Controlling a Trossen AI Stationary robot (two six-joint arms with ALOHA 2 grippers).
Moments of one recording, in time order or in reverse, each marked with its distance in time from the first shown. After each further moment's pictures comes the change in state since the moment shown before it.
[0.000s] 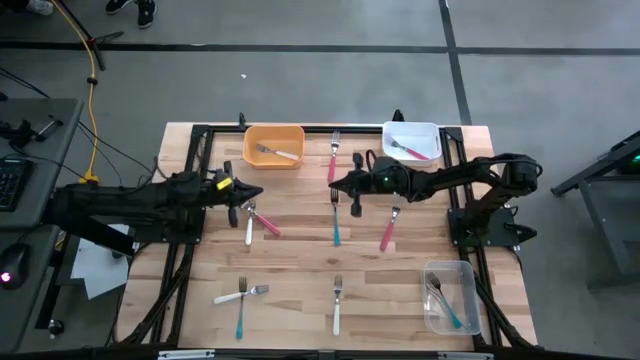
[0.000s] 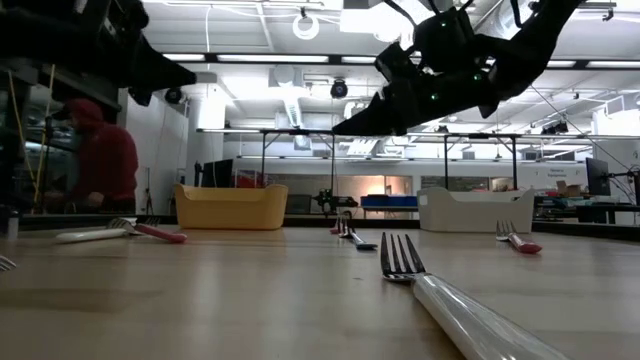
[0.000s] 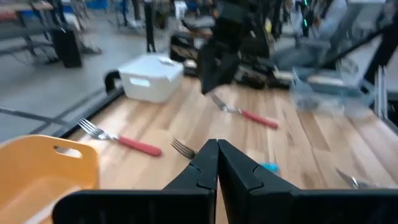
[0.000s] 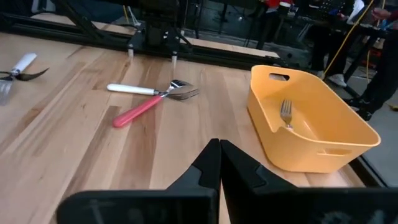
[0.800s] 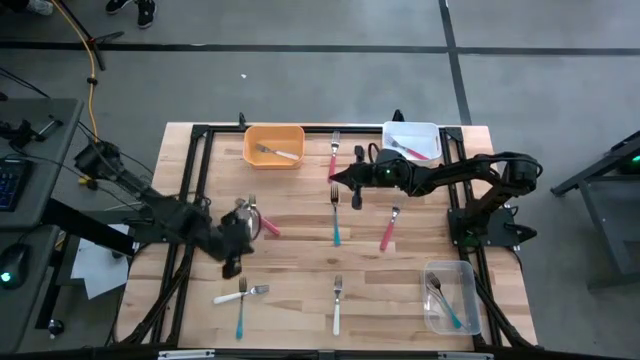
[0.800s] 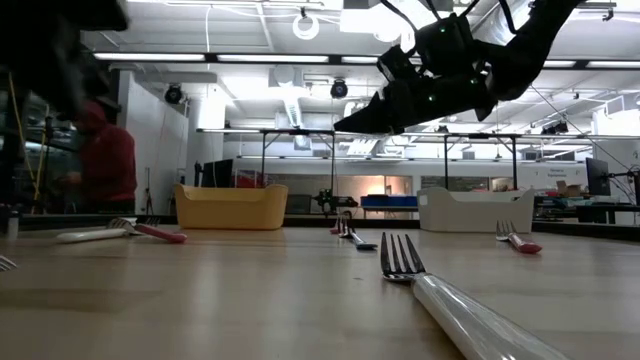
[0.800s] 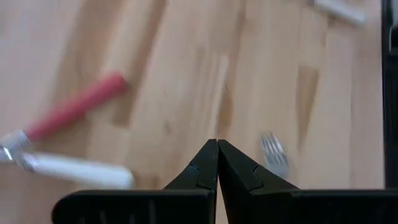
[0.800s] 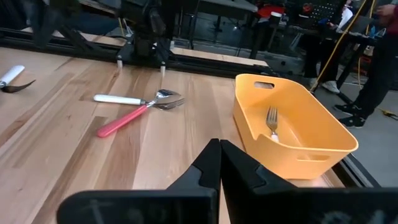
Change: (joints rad) left arm -0.657 0.566 0.414 -0.690 -0.122 -0.710; right arm -0.060 0.000 0.000 0.042 -0.055 0.000
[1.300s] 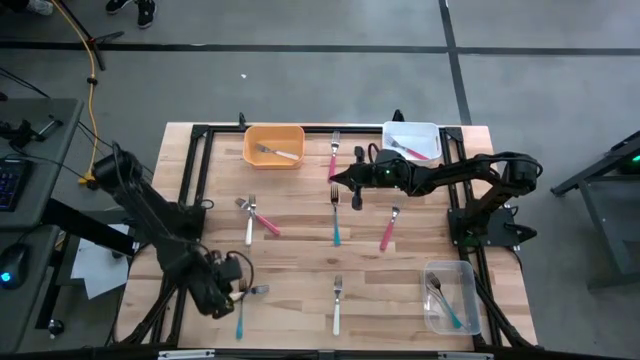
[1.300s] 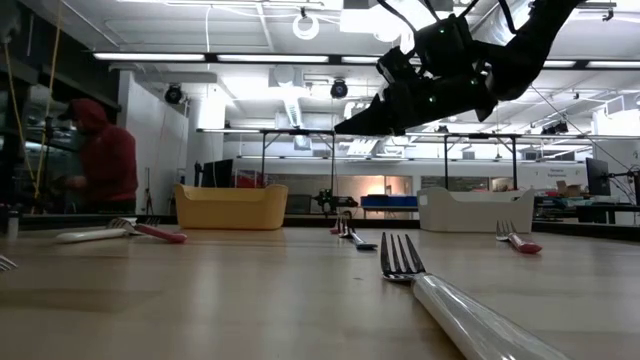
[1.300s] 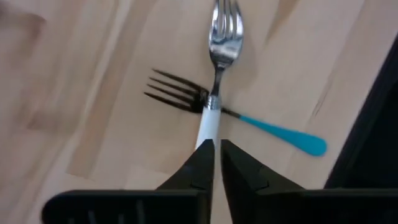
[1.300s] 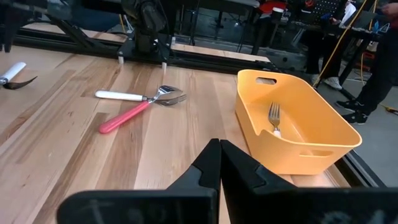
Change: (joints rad) left arm -0.315 0.345 0.137 -0.058 0.138 -0.537; right arm 0.000 0.000 0.000 -0.015 0.000 0.003
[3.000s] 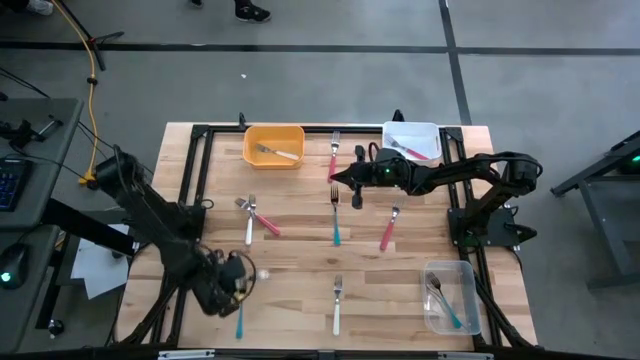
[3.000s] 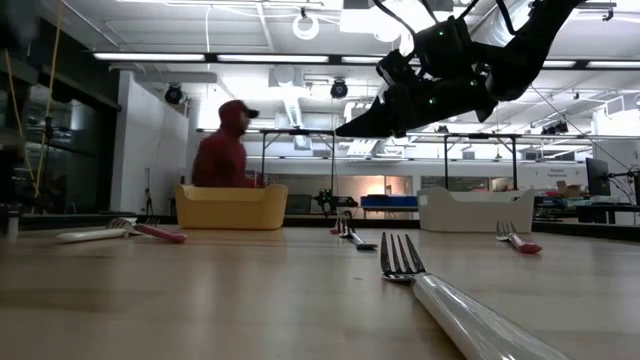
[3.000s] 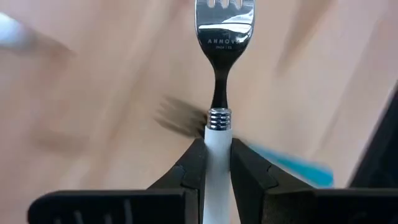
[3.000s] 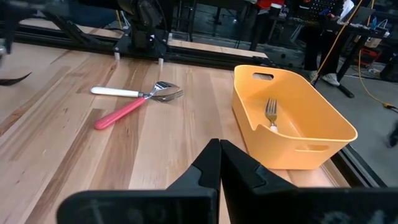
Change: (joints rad) left arm 0.039 -0.002 0.000 -0.012 -0.083 -0.018; right arm -0.012 0.000 0.000 -0.013 0.001 -0.003
